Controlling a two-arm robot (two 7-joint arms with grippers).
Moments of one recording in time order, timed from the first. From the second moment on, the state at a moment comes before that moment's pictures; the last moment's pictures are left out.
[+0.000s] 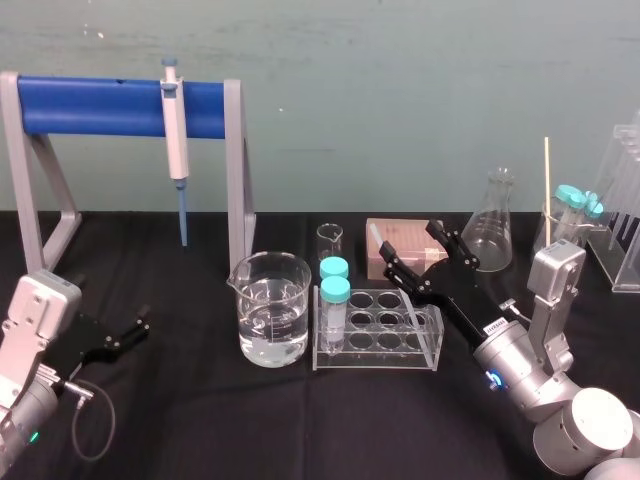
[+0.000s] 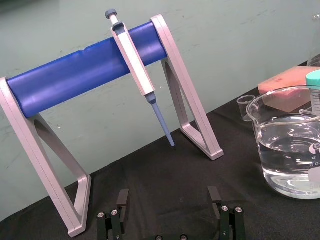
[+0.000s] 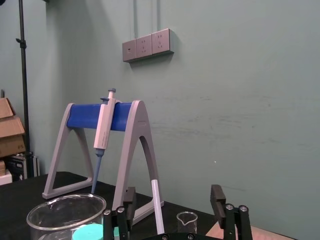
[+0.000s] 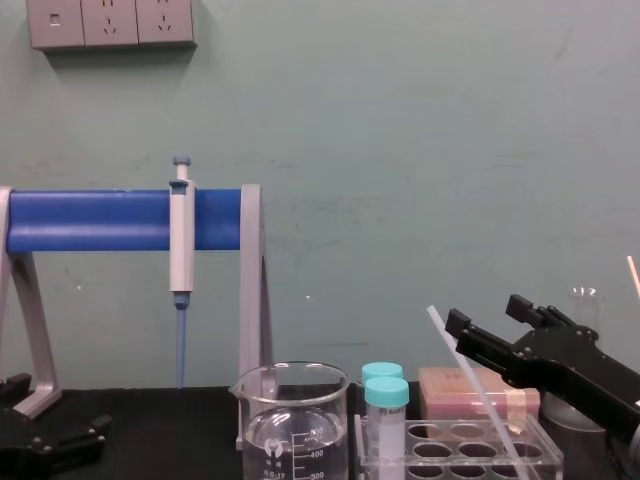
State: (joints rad) left arm -0.20 0.60 0.45 -1.41 -0.25 -0.12 0.03; right arm 0.46 0.15 -0.22 -0.85 0.37 -0.55 0.57
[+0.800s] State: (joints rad) left arm -0.20 0.60 0.45 -1.41 -0.25 -0.12 0.03; right arm 0.41 0.15 -0.17 -0.97 0.36 -0.51 0.48
